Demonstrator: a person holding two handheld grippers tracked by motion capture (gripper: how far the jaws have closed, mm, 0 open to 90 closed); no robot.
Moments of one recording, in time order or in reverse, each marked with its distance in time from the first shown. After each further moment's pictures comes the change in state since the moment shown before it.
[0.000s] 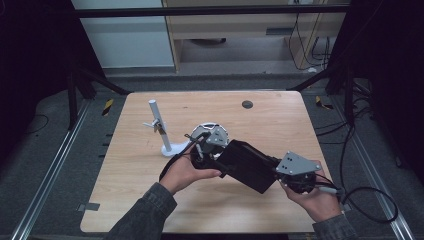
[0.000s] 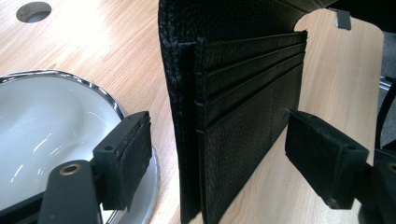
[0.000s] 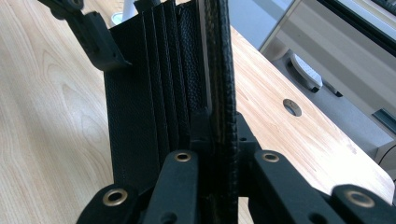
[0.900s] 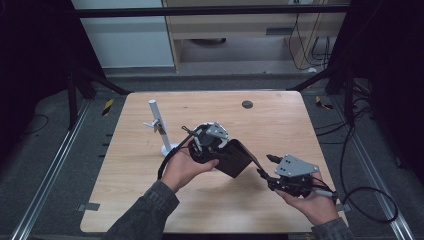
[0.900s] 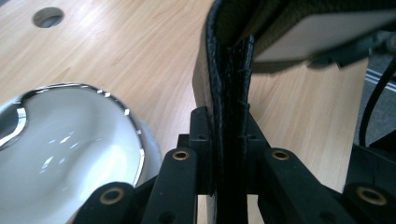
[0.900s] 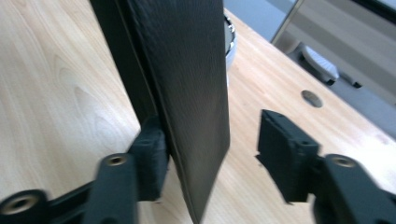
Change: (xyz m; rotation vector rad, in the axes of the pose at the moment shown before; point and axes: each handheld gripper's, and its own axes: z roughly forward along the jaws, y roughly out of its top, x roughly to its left) left arm -0.004 0.028 -0.036 0.050 0.033 -0.010; right arm 0.008 -0.014 0.011 -0.010 0.039 0.081
